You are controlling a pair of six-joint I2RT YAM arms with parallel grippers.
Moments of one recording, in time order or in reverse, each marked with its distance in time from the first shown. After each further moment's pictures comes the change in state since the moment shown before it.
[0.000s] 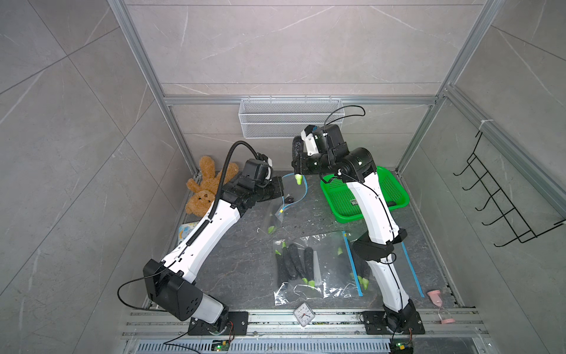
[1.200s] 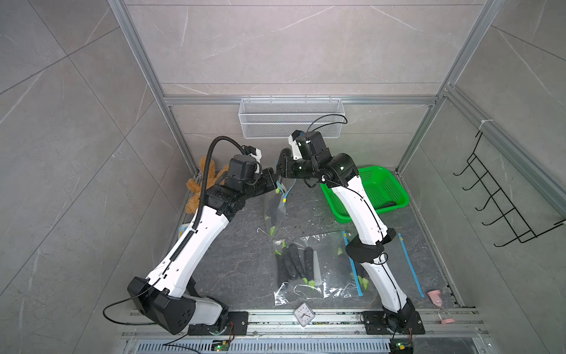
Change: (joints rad) left arm 0.019 -0.091 0.019 0.048 0.004 -0.063; right arm 0.068 0.068 0.000 0.090 0.035 0.097
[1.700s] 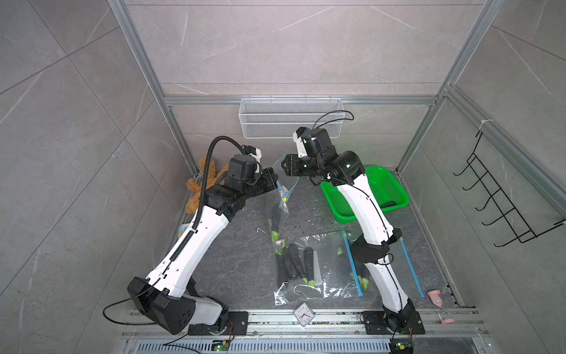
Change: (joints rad) left arm 0.000 0.000 0.000 0.003 -0.001 0.000; right arm -0.039 -0.122 -0.128 -0.006 0.044 -0.092
